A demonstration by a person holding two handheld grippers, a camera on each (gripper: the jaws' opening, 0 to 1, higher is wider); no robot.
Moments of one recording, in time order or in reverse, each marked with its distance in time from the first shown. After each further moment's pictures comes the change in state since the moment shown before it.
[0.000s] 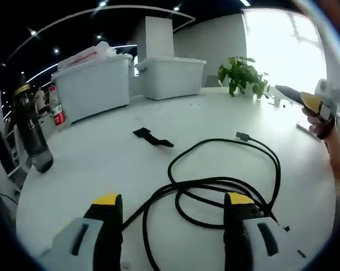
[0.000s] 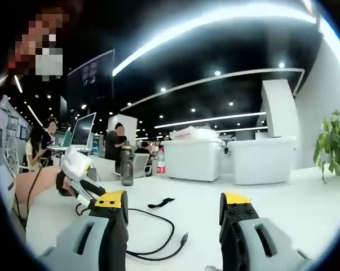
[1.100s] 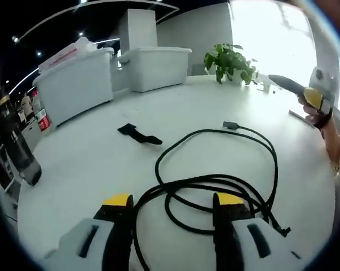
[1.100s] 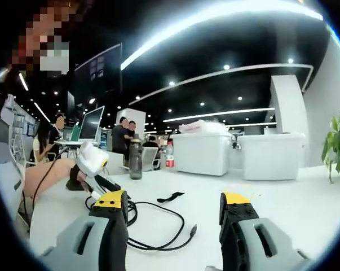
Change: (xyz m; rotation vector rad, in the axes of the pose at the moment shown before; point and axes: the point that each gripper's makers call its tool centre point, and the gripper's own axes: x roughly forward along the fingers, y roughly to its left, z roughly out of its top) left arm 0.016 0.000 0.001 0.061 0.065 -0.071; right arm 0.005 0.019 -0.009 -0.009 0.044 0.068
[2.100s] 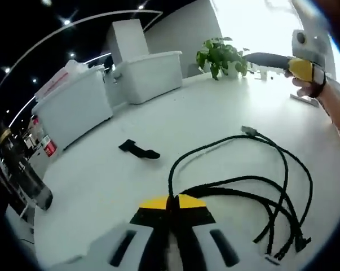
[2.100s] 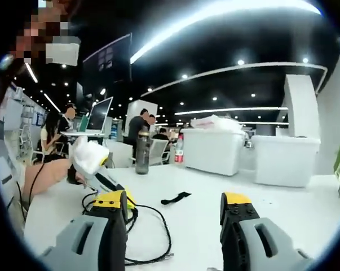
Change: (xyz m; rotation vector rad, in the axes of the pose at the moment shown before) left arm 0.008 -0.017 0.011 0.181 -0.060 0.043; right arm 0.044 0.011 -0.003 -0.089 0.073 0.100
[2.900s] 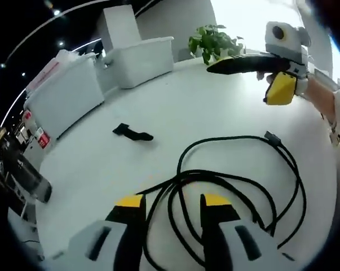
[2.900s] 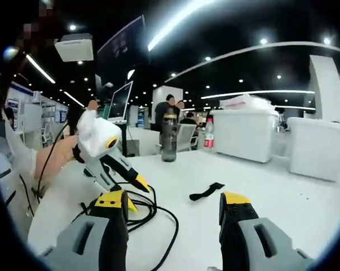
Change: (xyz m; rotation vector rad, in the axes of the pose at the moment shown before) left arm -0.024 0.001 -0.018 0.011 0.183 -0.065; right arm 0.047 0.041 -0.020 0.056 0.086 0.239
